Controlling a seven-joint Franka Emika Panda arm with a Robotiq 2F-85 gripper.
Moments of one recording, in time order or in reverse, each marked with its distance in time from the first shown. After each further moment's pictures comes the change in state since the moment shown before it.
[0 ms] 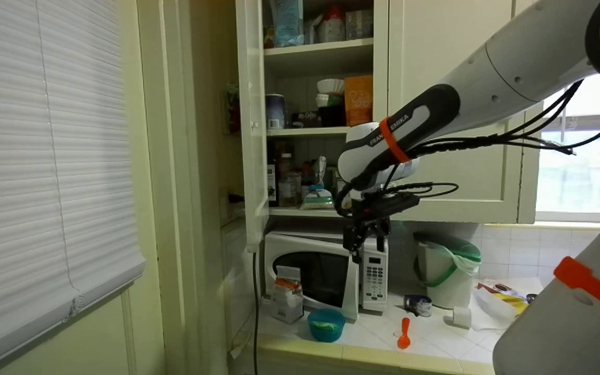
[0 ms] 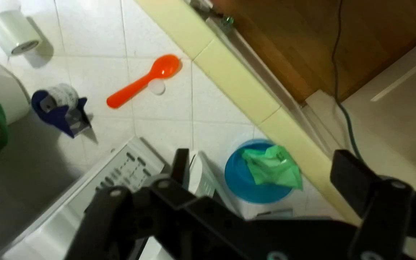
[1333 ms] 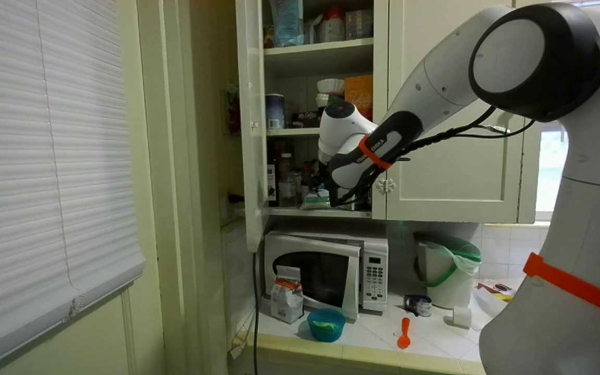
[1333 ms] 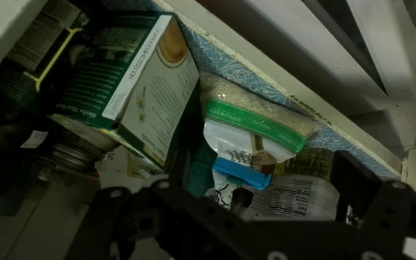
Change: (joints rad) arm -0.208 0.292 0.164 0.375 -0.591 0.632 0.581
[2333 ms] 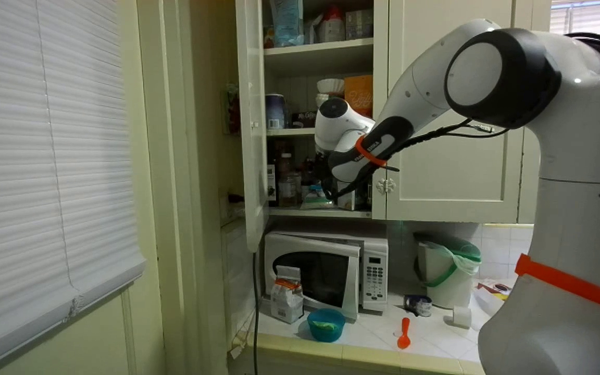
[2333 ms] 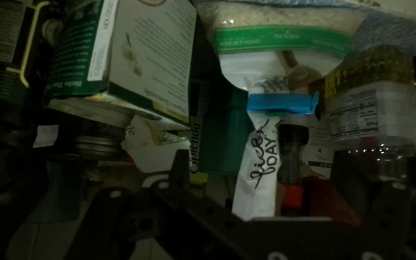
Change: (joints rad) arm -0.021 0.122 0.001 0.192 -0.163 -0.002 0.486
